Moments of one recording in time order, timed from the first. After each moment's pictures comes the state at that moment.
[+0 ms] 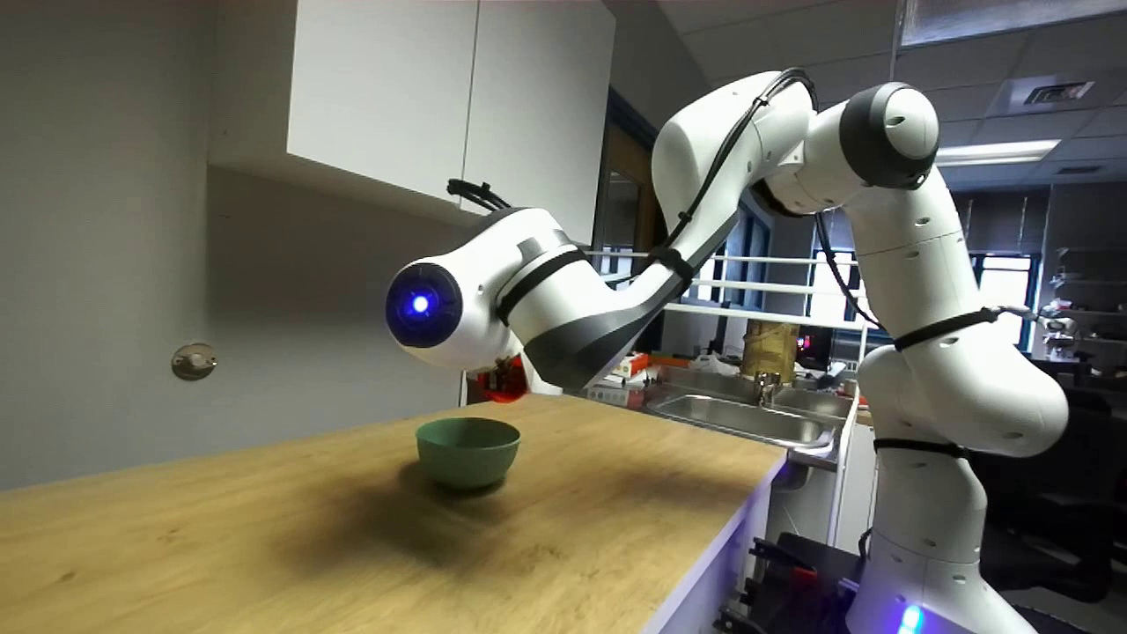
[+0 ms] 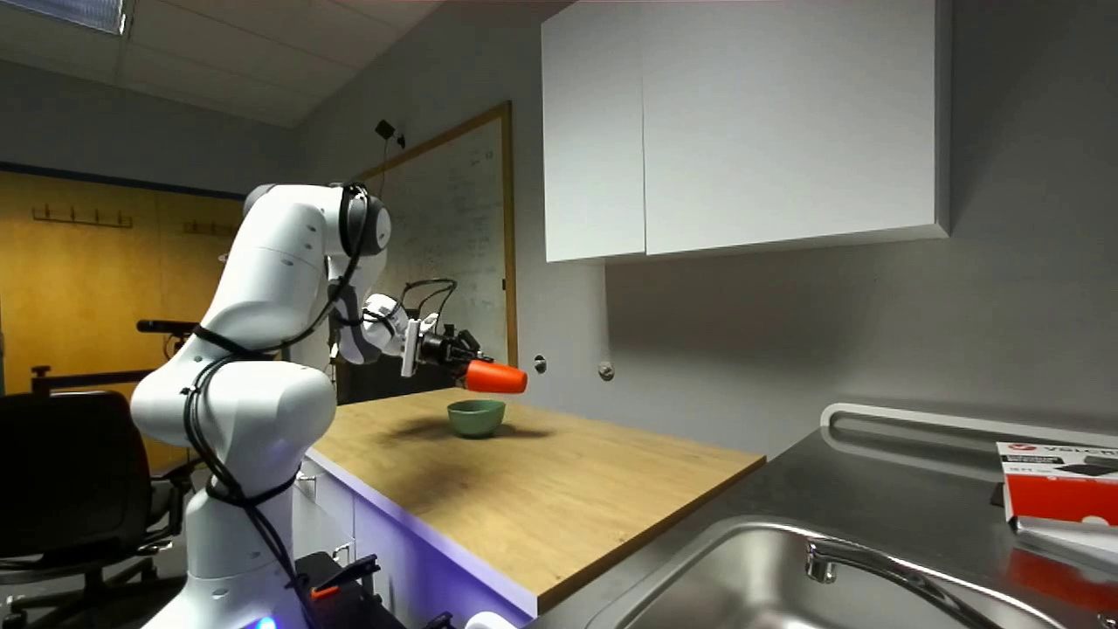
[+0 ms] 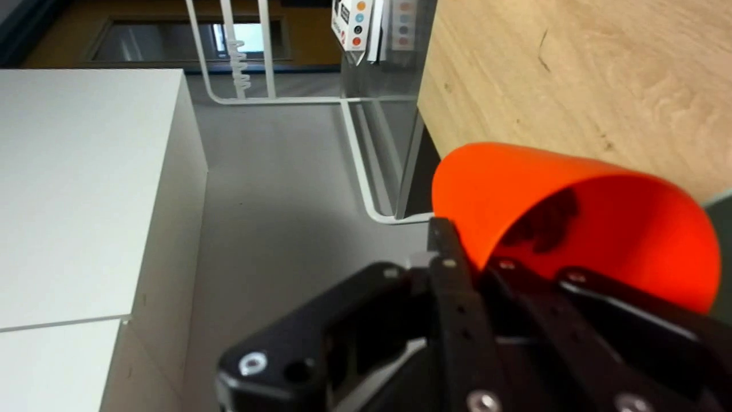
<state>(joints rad) 0.54 0.37 0.31 -1.87 -1.28 1.35 0.78</state>
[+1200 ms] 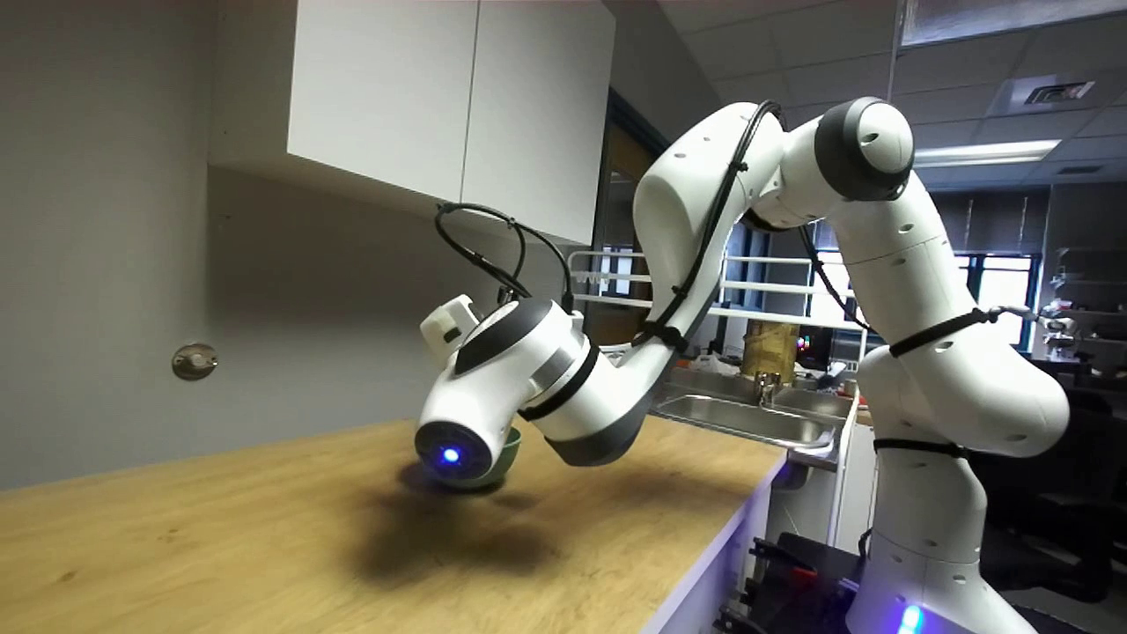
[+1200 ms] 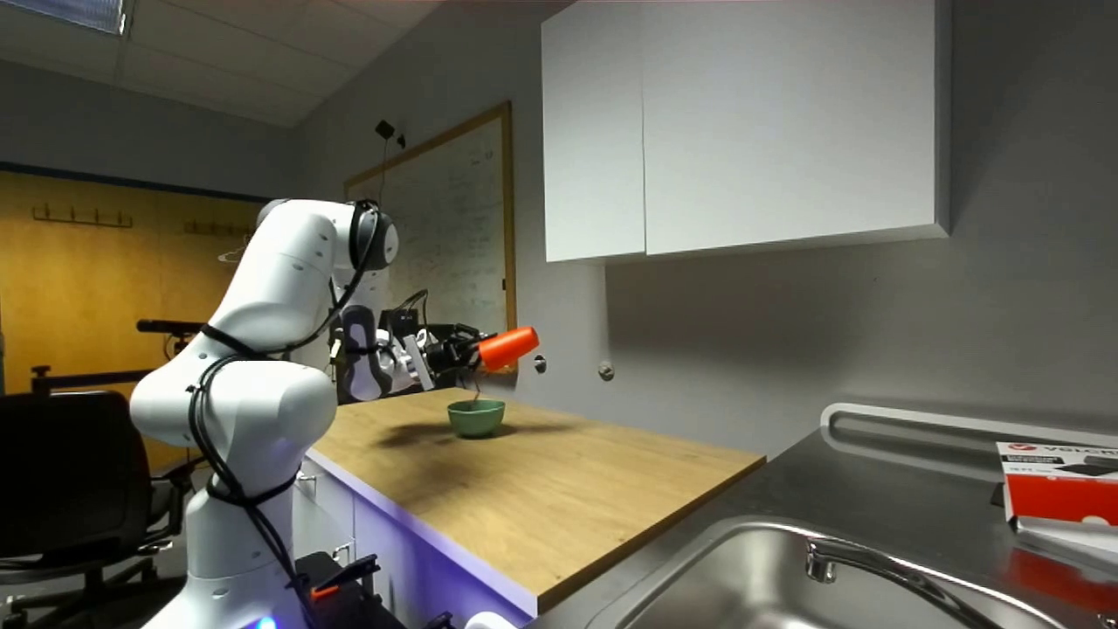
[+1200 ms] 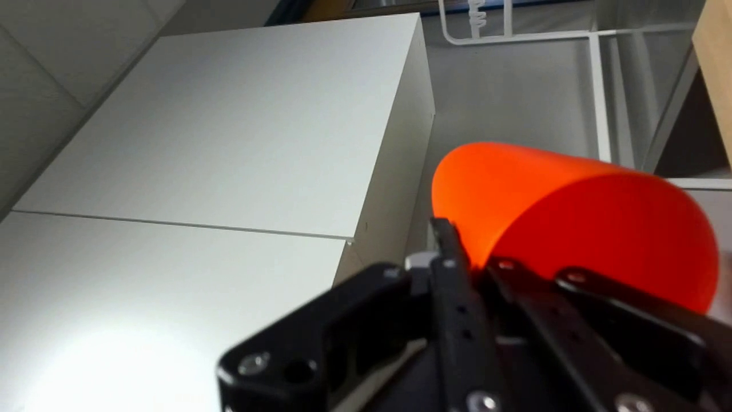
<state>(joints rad) 0.55 0.46 0.32 -1.97 -1.72 1.04 0.89</state>
